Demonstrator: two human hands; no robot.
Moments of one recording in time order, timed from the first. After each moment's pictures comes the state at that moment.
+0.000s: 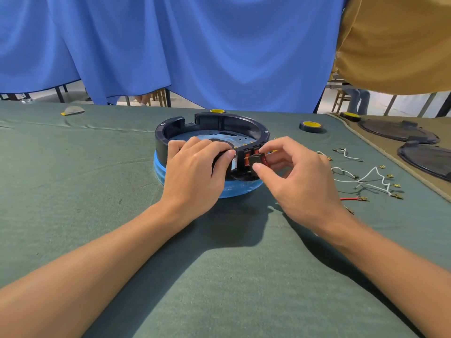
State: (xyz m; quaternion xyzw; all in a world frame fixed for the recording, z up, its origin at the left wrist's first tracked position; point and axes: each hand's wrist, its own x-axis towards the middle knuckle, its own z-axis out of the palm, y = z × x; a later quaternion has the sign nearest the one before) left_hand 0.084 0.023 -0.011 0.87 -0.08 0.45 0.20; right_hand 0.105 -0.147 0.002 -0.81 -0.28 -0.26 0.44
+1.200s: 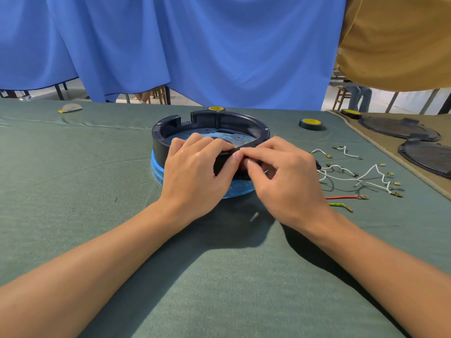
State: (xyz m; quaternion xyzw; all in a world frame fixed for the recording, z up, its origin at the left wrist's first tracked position) left_hand 0.079 0.015 -0.008 0.88 -0.08 0.44 0.18; right_hand 0.110 -0.136 -0.006 -0.79 -0.33 -0.34 0.38
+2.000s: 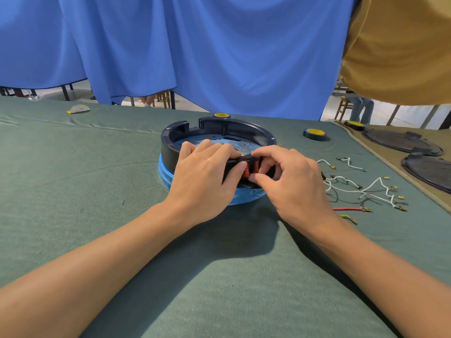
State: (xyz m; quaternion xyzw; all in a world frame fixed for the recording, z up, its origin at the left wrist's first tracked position) left_hand 0.081 0.020 -0.005 0.90 -0.09 0.40 0.17; right_hand 0.119 -0.136 0.000 -0.84 -0.30 -0.30 0.35
